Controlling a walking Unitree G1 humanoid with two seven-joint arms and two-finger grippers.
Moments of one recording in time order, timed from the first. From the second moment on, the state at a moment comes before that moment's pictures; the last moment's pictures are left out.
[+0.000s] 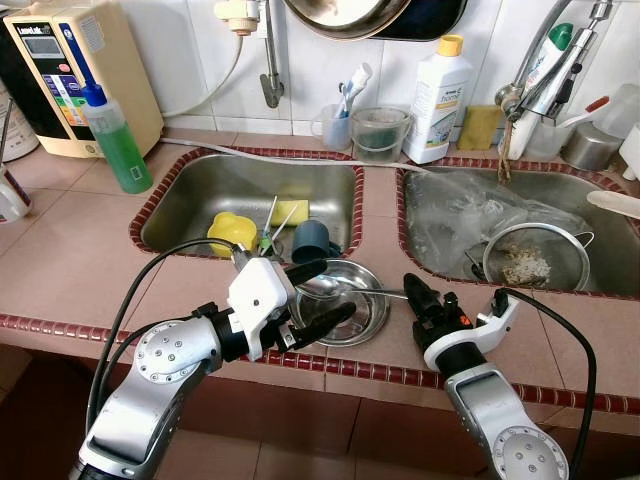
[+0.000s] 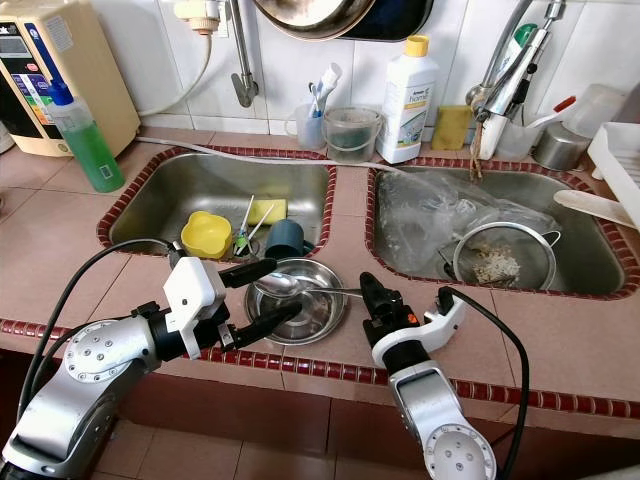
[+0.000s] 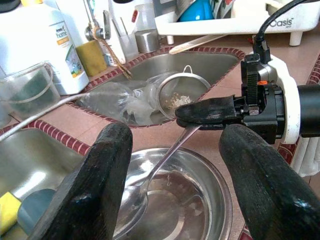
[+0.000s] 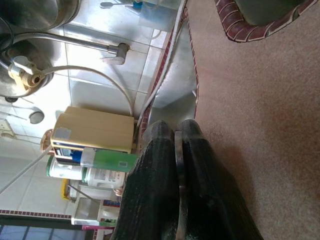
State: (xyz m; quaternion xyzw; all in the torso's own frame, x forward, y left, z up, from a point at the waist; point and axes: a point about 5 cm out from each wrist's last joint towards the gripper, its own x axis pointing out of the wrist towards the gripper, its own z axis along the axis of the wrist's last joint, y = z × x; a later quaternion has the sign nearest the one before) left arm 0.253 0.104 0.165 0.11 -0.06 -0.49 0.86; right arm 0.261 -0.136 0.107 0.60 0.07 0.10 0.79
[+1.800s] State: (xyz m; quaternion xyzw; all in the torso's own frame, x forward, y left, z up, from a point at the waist) left arm 0.356 0.141 0.194 -0.03 -0.05 -0.23 0.97; right arm 0.312 -0.178 0.235 -0.02 -0.27 0.03 0.96
